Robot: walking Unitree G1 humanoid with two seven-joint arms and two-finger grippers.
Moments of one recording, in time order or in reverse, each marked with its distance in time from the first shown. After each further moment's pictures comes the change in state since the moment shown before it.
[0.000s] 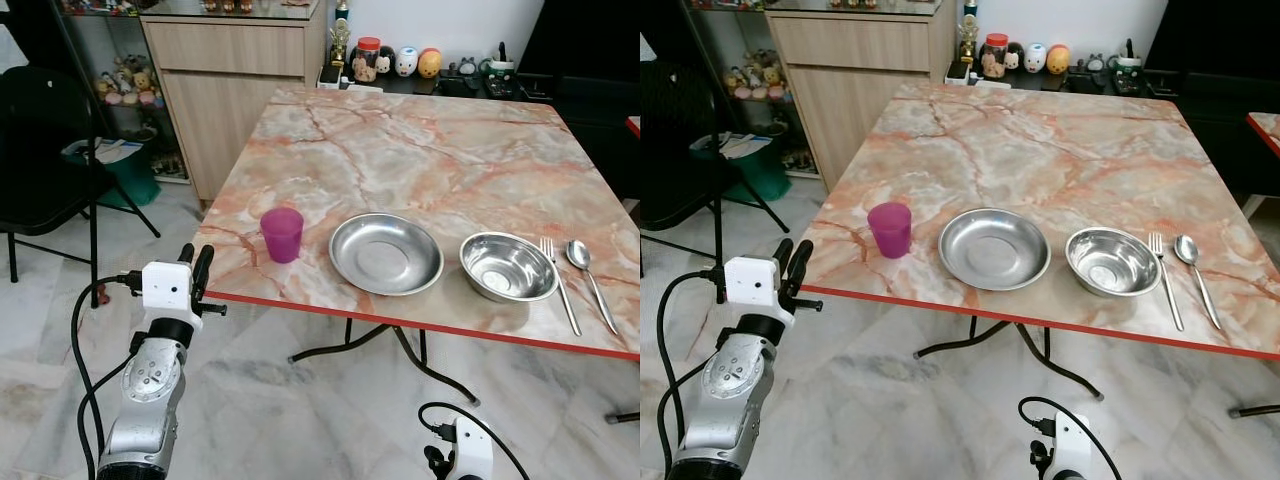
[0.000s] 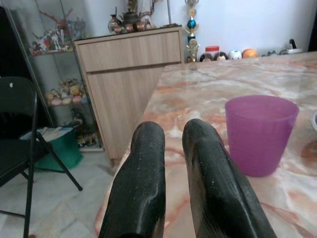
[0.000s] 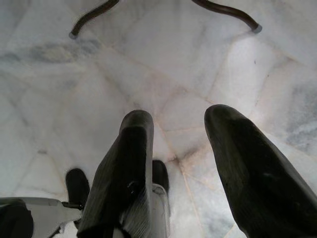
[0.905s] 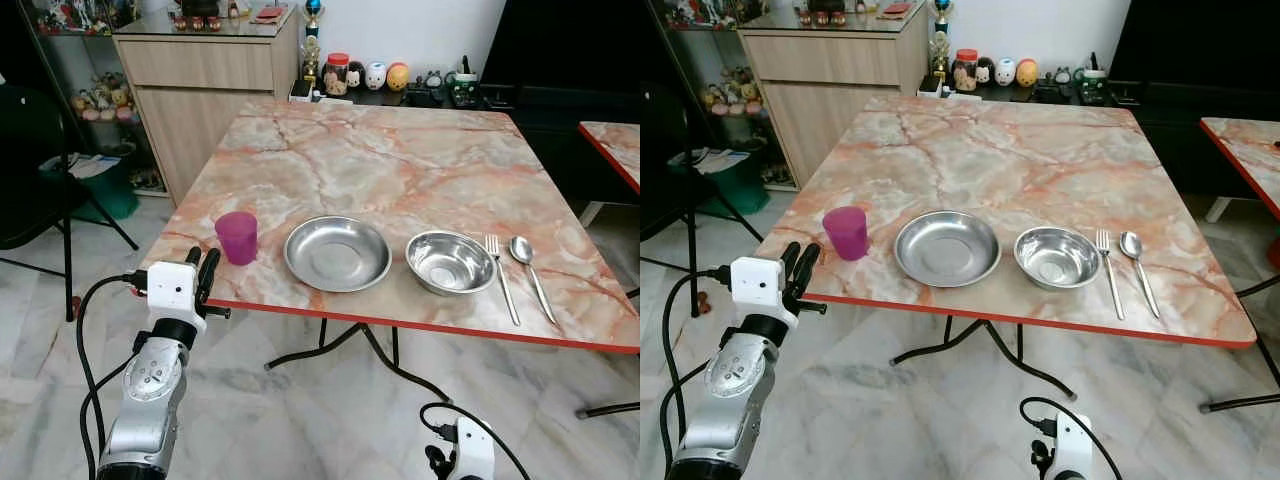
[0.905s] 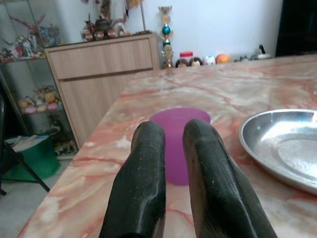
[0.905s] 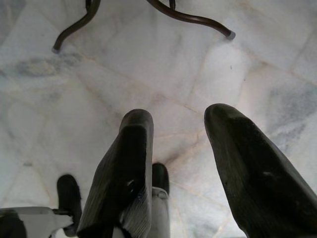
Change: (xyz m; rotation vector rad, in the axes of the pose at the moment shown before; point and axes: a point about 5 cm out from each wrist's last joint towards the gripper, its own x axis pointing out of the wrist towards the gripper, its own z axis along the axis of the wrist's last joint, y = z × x) left arm 0.000 -0.005 0.000 -0.013 0.013 -0.048; right arm -0.001 -0.002 0.000 0.000 -0.010 -0.005
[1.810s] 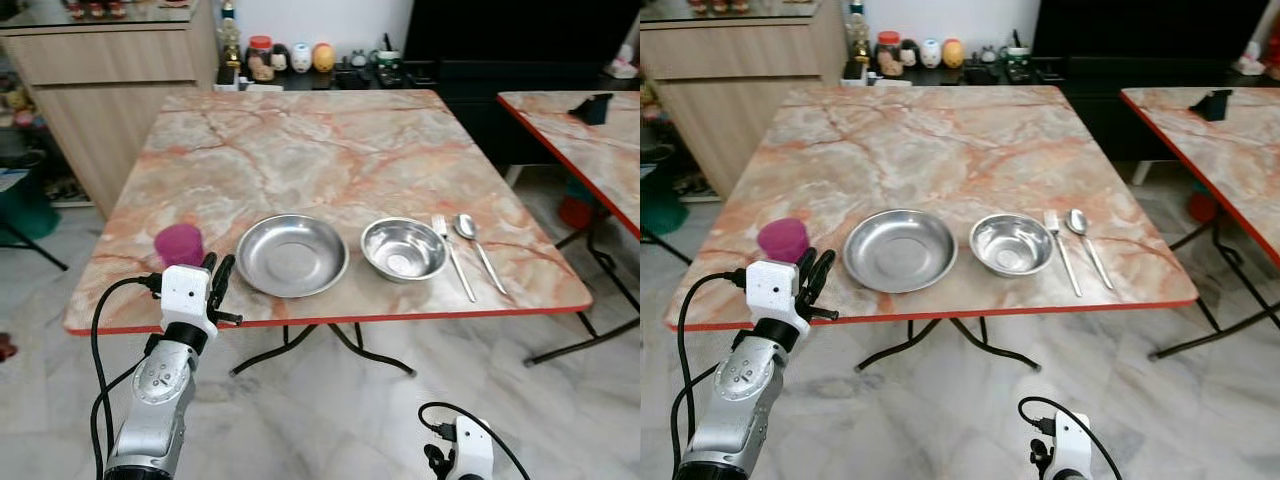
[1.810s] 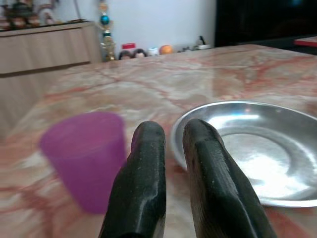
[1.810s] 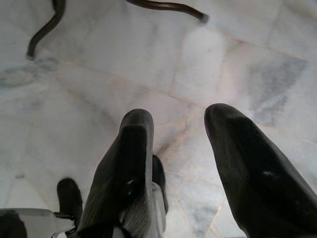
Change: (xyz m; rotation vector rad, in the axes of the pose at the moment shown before) left arm 0.001 -0.013 -0.001 -0.017 0.010 -0.073; right arm 0.000 0.000 -0.001 -0.012 0.006 0.007
